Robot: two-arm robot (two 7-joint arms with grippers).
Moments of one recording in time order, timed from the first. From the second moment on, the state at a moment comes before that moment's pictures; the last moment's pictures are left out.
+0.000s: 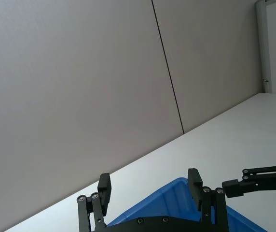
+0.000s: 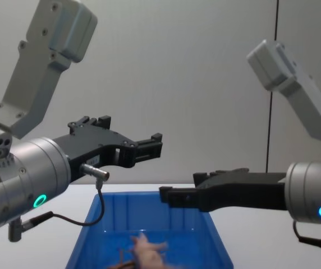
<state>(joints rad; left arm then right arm) -0.24 0.38 0.45 -1.63 -0.20 0.01 -0.01 0.28 0.20 -0.38 -1.52 0.17 0.32 0.48</state>
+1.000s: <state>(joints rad) -0.24 0.38 0.45 -1.63 -0.20 0.01 -0.01 0.16 0.37 -0.29 -1.62 0.23 0.20 0.52</state>
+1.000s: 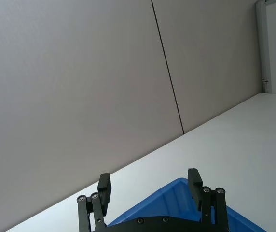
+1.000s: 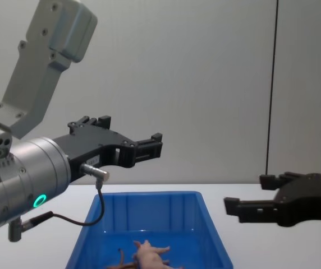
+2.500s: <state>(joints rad) 0.14 0.67 0.39 -1.83 -0.43 0.00 0.25 0.11 0.43 -0.27 -1.65 0.27 0.18 0.51</state>
